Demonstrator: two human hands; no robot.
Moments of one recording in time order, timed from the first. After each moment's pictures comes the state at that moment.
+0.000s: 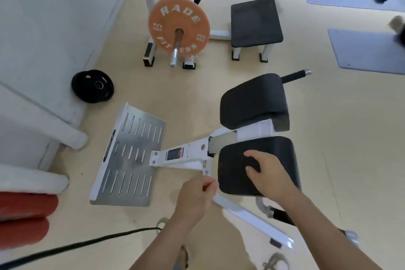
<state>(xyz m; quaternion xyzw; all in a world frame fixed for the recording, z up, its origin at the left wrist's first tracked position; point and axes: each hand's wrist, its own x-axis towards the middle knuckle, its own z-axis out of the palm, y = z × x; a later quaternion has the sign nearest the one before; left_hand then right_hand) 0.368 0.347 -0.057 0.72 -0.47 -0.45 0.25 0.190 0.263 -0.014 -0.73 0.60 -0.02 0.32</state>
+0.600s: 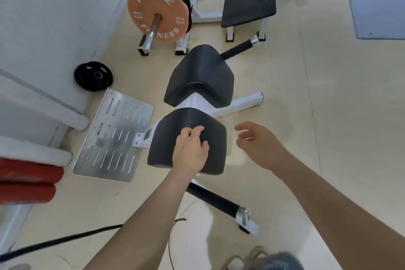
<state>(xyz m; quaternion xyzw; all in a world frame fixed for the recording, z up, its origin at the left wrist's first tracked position) 0.068 0.257 -0.087 0.83 -0.49 -0.23 0.10 -0.109 0.200 -0.048 -0.60 0.56 -0.11 0.55</state>
